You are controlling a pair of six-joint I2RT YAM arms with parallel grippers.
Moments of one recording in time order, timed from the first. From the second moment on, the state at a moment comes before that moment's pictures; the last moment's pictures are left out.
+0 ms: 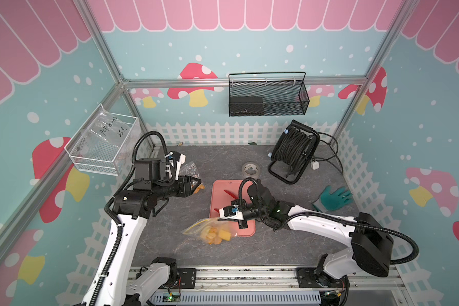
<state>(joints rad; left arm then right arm) -0.11 1.01 1.23 -0.95 0.60 -0.09 0.94 1.45 0.89 0.08 -0.64 -0.58</state>
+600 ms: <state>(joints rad) -0.62 1.07 1.06 -0.91 0.57 0.38 0.77 1.33 0.69 0.10 -0.81 -0.40</state>
